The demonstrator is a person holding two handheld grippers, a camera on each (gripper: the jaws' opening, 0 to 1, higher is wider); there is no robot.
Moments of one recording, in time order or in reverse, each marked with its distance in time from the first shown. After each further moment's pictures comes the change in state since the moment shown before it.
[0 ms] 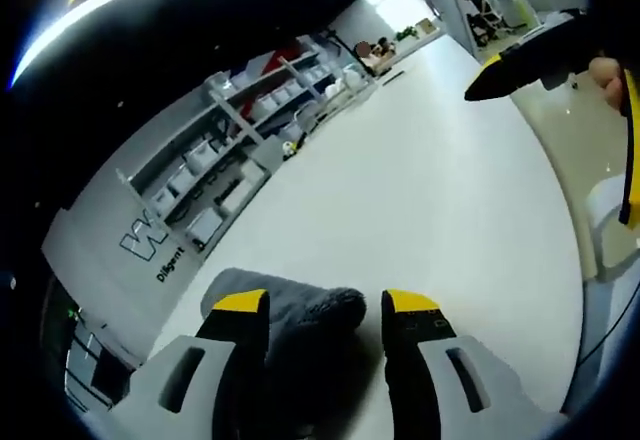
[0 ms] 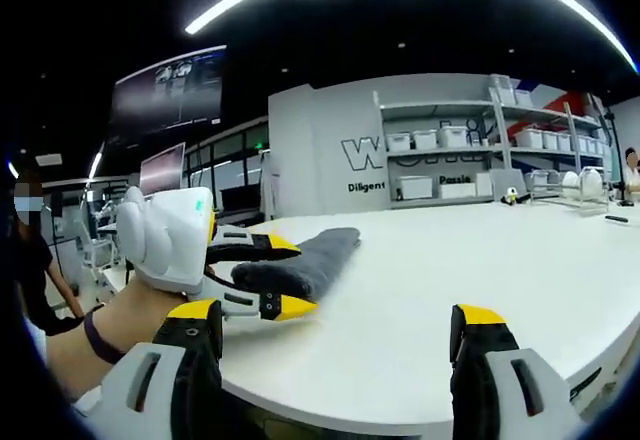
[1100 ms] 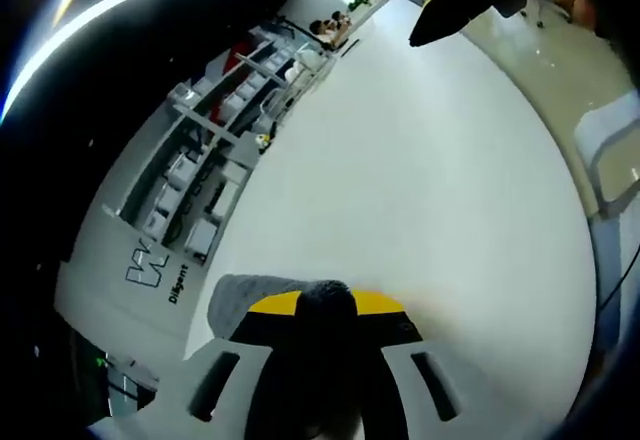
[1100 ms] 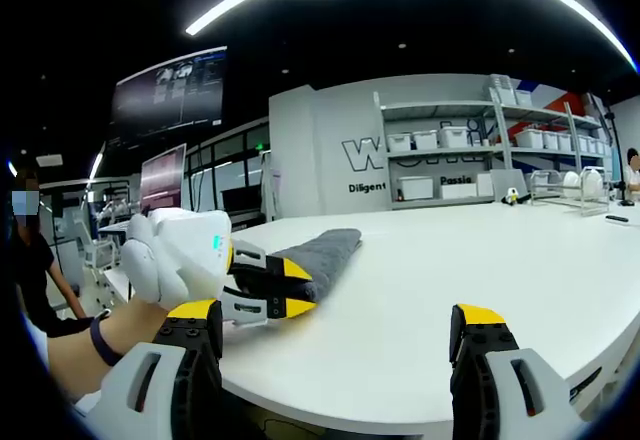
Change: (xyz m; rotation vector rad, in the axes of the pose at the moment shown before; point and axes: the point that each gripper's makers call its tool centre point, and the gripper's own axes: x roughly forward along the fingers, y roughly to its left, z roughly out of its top) left arm 0.007 -0.015 -0.006 0.218 0.084 -0.043; right arm -0.001 0.001 0.001 0.002 -0.004 0.003
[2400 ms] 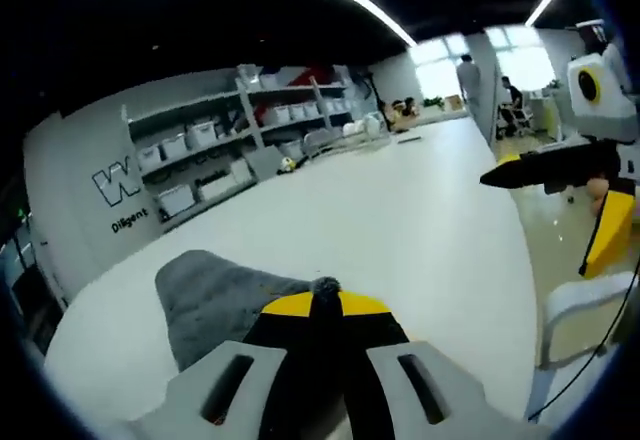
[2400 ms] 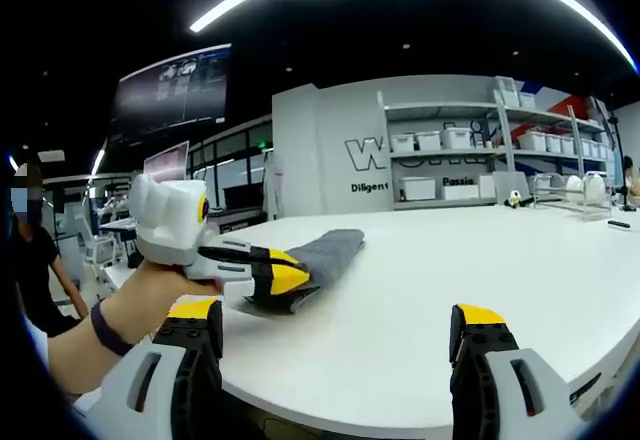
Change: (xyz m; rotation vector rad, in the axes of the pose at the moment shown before) left arm -0.020 0.027 0.001 -0.651 -0.282 -0.078; right arm 0.003 0.005 0.002 -0.016 0.007 0.008
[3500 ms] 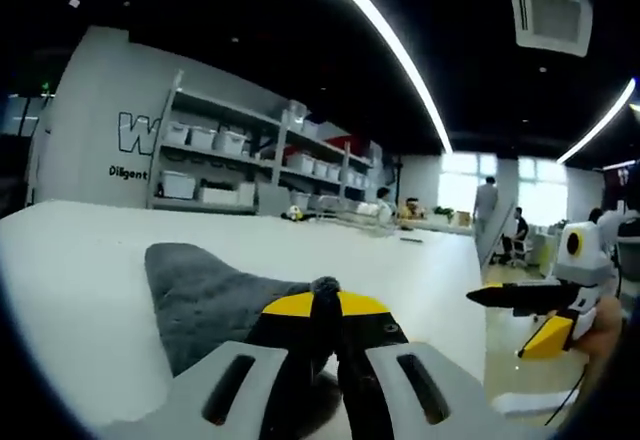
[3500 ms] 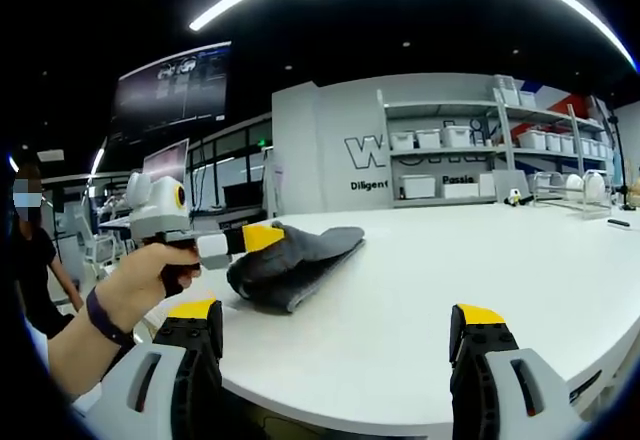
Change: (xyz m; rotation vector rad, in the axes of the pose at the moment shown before) left arm -0.022 0.035 0.028 -0.416 -0.268 -0.031; right arm 0.000 0.000 -0.002 0.000 0.008 -0.001
